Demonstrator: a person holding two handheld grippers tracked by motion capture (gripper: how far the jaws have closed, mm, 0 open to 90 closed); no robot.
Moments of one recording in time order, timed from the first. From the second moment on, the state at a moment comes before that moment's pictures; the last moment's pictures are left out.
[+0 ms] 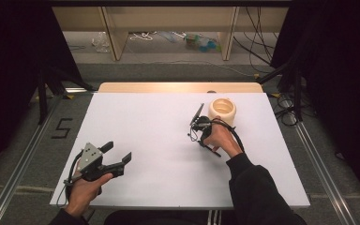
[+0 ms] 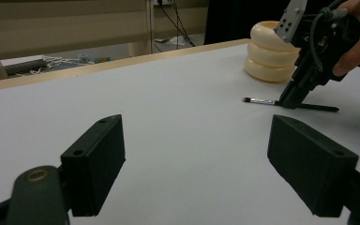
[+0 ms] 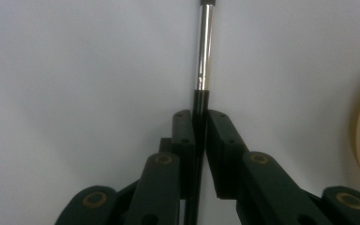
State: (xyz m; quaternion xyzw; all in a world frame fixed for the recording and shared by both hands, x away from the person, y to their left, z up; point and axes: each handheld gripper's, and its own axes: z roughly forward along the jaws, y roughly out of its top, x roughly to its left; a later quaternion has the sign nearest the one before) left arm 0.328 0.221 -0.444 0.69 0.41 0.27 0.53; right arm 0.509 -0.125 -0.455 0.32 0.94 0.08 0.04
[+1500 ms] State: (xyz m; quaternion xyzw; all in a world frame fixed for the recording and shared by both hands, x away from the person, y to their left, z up) left arm 0.328 0.222 -0.442 0.69 0.41 0.28 0.53; right arm 0.506 -0.156 -0.386 0.32 0.89 0.31 0.13
